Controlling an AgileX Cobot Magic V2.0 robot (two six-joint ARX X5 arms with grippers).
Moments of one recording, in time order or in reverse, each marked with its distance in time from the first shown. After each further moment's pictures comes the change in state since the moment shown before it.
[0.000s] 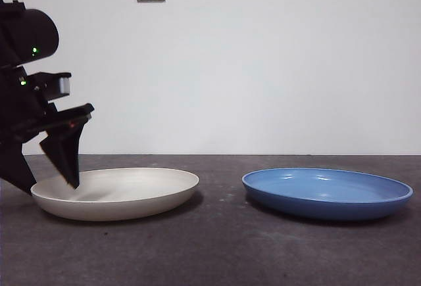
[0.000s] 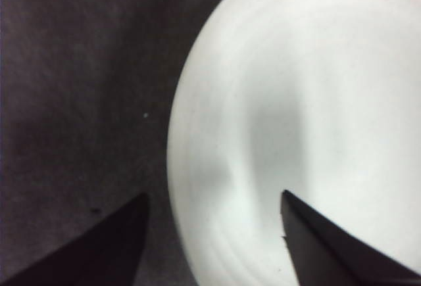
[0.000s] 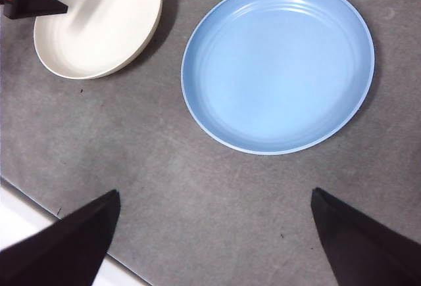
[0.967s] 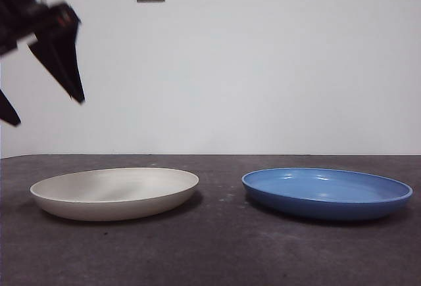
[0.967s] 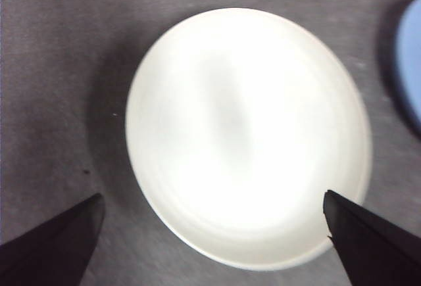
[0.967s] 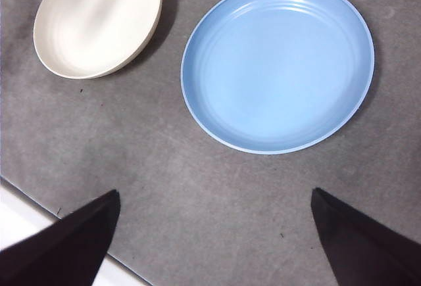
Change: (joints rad) left arm -0.013 -0.340 -0.002 -0.172 0.054 0.002; right arm 0.000 0.000 0.000 -0.002 0.000 0.000
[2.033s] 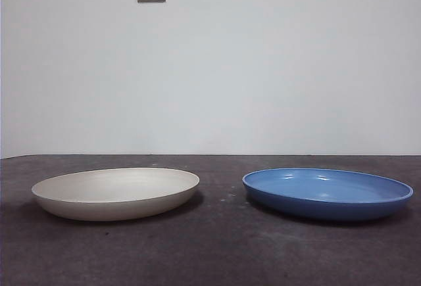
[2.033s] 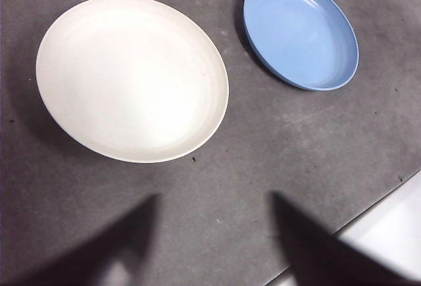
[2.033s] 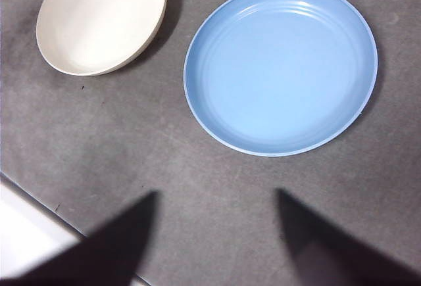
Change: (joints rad) left arm -0.001 -0.498 -0.013 -0.364 0.219 0.086; right arm 0.000 0.000 0.000 0.003 0.000 -0.018
